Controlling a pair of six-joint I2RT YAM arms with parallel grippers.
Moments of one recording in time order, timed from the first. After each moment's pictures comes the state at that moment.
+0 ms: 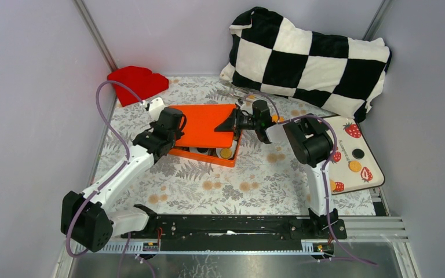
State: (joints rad) left arm -0.45 1.20 0.94 -0.49 -0.52 -0.73; right arm 0.46 2.22 1.19 0.75 -0.93 1.28
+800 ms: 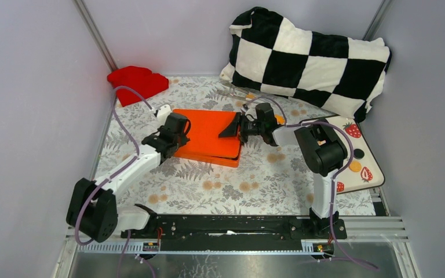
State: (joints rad) left arm -0.44 1.26 0.85 -0.38 -0.43 -0.75; right arm 0.46 2.03 1.07 0.44 -0.84 1.05
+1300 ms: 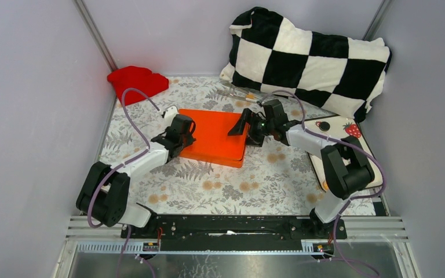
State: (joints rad) left arm -0.44 1.41 0.78 -0.16 -0.35 -0.76; right arm 0.46 1.73 1.02 0.01 -0.56 0.88
